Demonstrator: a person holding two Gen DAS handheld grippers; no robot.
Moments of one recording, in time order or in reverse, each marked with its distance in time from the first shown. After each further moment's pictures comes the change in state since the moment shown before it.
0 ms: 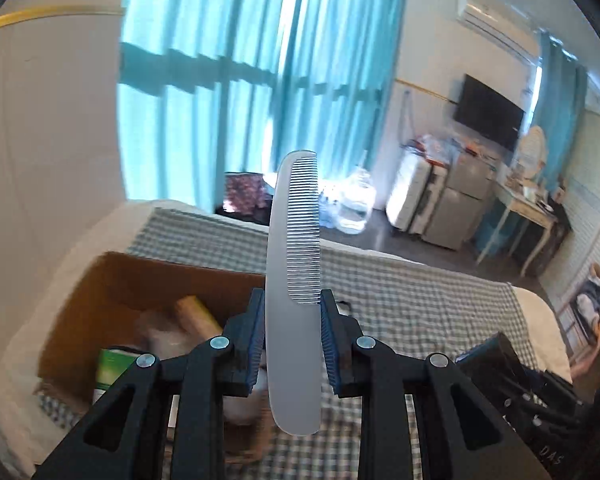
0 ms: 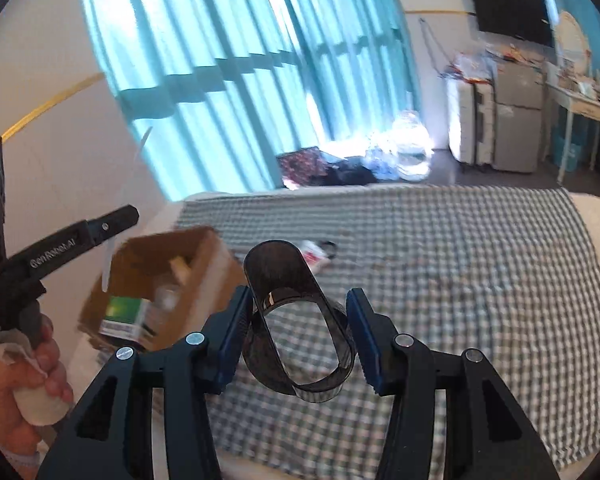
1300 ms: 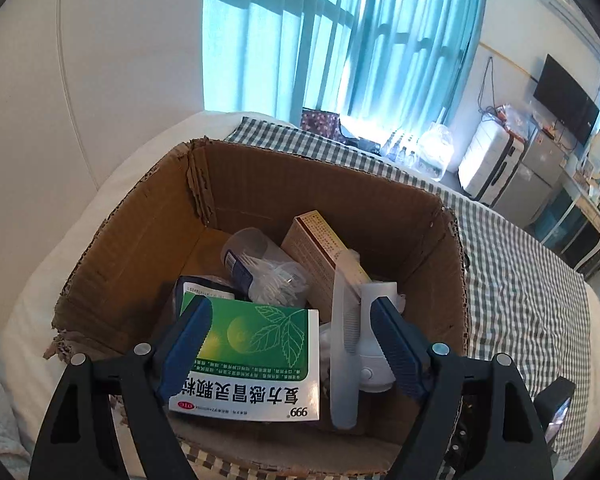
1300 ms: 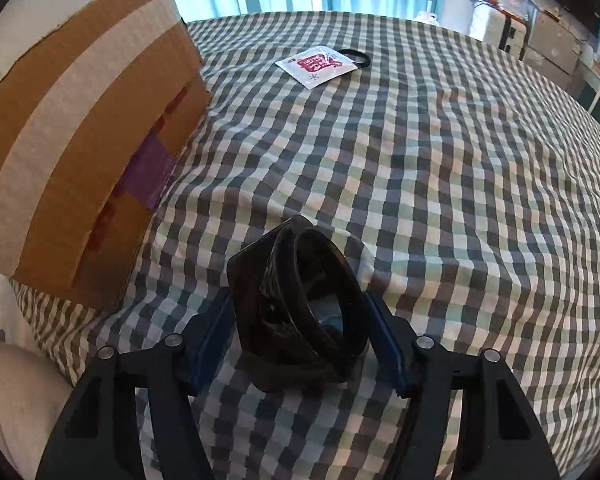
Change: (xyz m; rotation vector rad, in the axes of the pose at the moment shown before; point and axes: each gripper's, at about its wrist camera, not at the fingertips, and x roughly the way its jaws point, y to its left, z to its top) left arm 0.087 0.092 -0.060 -0.118 0.211 0.181; right arm 0.189 -0.015 -0.150 -0.109 0.402 -0.173
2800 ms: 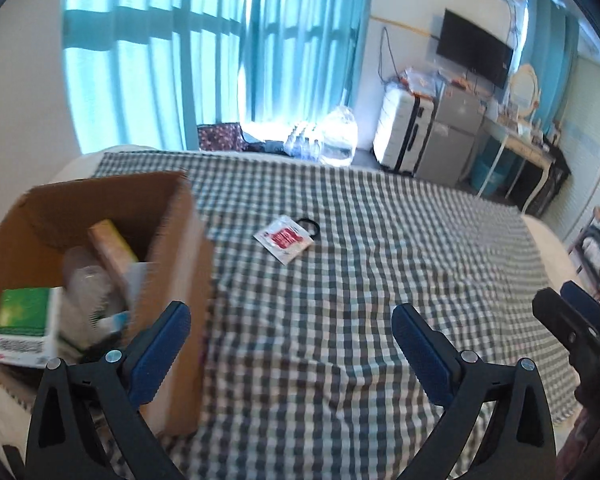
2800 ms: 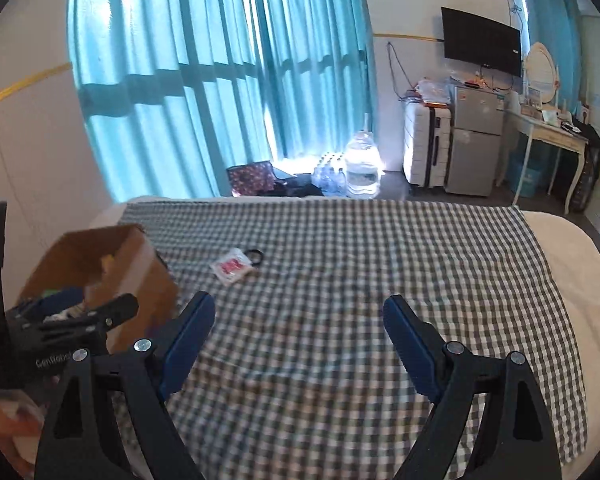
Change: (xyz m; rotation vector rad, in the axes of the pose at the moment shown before) left arm 0.003 -0.201 -0.056 0.257 -0.029 -0.187; right arm -0.198 -0.108 0.024 0.154 -0.447 -0.079
